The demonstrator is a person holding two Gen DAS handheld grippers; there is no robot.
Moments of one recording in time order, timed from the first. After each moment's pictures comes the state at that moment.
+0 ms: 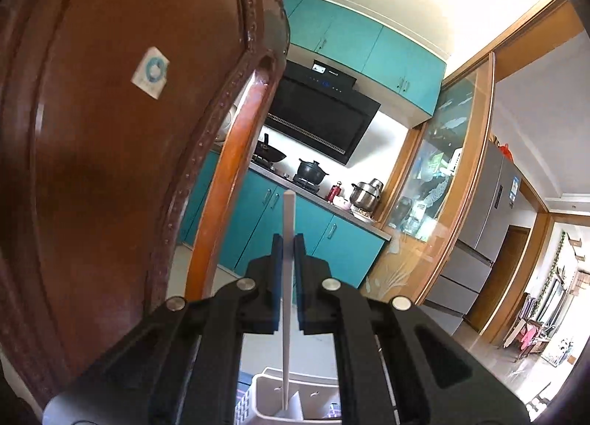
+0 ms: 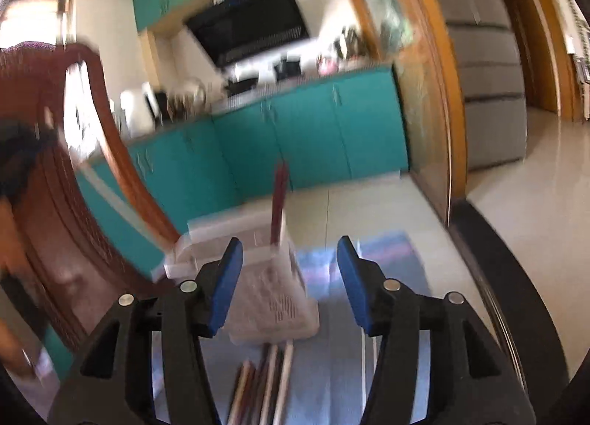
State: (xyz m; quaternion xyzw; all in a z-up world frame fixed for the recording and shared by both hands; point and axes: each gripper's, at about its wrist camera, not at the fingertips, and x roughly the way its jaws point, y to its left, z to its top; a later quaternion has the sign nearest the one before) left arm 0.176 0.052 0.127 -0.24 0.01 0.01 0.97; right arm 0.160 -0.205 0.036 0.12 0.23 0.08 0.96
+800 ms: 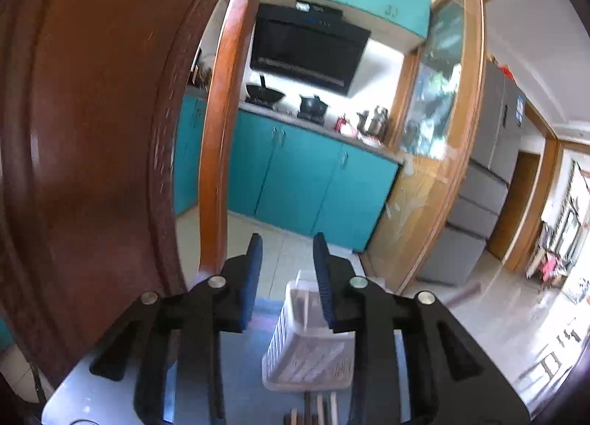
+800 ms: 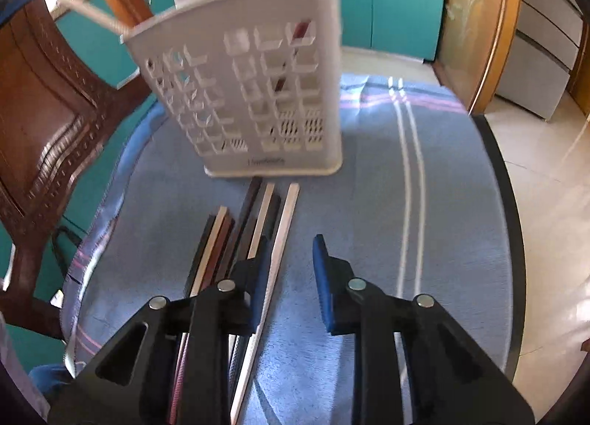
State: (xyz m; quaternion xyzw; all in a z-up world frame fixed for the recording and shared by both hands) left arm 0.161 0.026 0.046 -0.15 0.14 0.00 0.98; right arm 0.196 -0.137 -0.076 0.00 0.48 0.12 0.87
